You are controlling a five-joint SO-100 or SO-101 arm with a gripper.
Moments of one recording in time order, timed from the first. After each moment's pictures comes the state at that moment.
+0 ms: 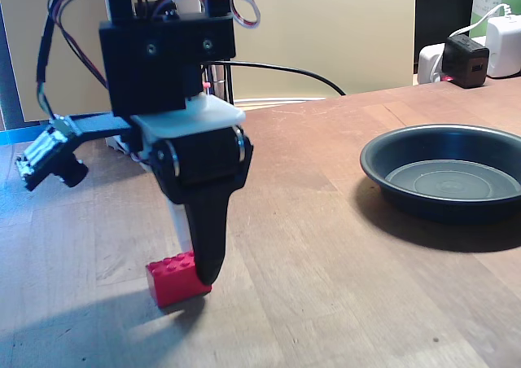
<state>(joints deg) 0.2 74.1 88.9 73.7 -13.6</state>
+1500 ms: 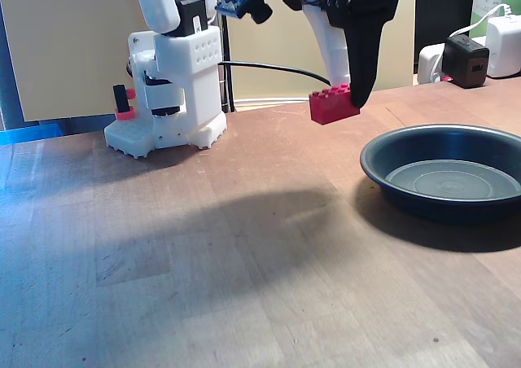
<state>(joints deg) -46.3 101.2 99.3 89.9 34.5</state>
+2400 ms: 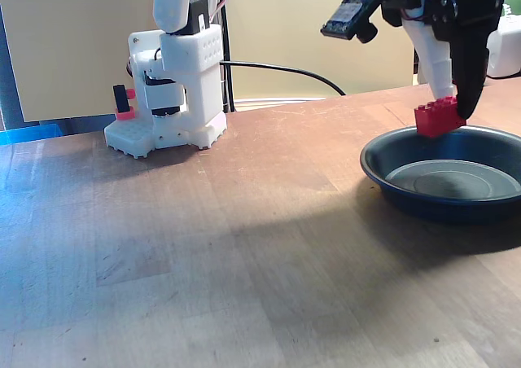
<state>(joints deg) -53.8 73.3 71.1 85.4 45.4</state>
